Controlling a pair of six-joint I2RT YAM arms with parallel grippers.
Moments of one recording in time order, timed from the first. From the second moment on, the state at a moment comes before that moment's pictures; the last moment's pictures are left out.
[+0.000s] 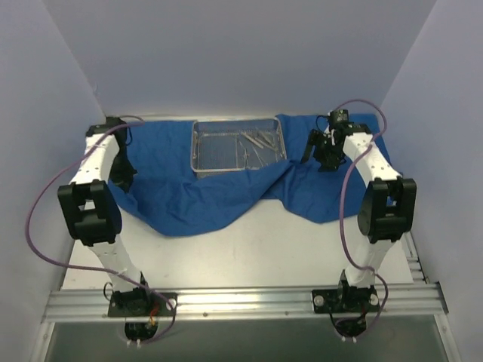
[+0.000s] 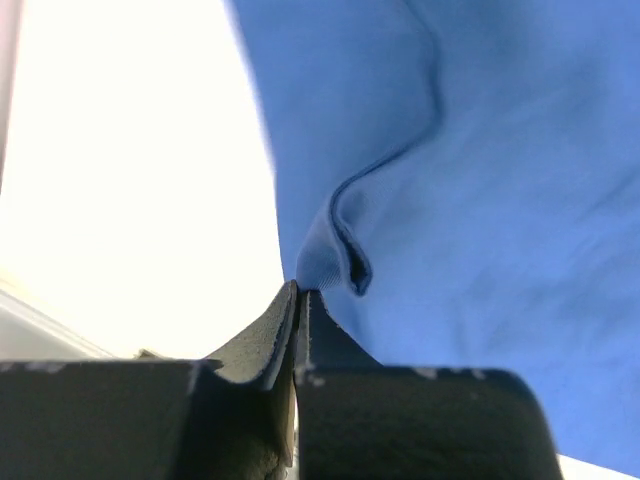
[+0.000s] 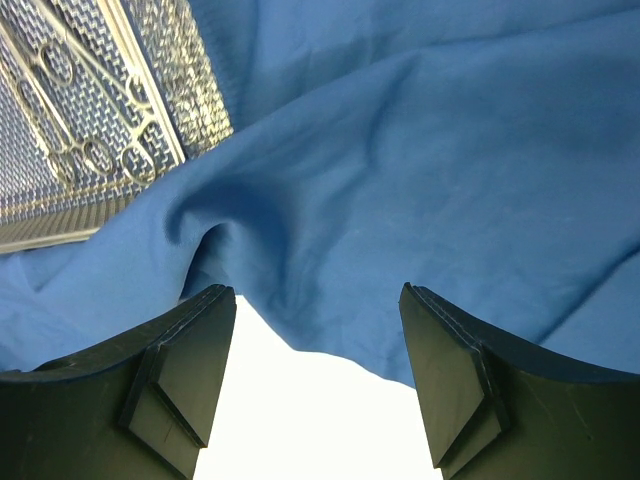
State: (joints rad) left arm 0.10 1.98 1.74 -1.24 -0.30 -0.49; right arm 0.06 1.85 1.55 -0.80 -0.16 0.40
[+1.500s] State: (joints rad) left arm 0.21 1.87 1.53 -0.94 0.24 -0.45; right arm -0.10 1.96 1.46 -0.94 0.16 0.43
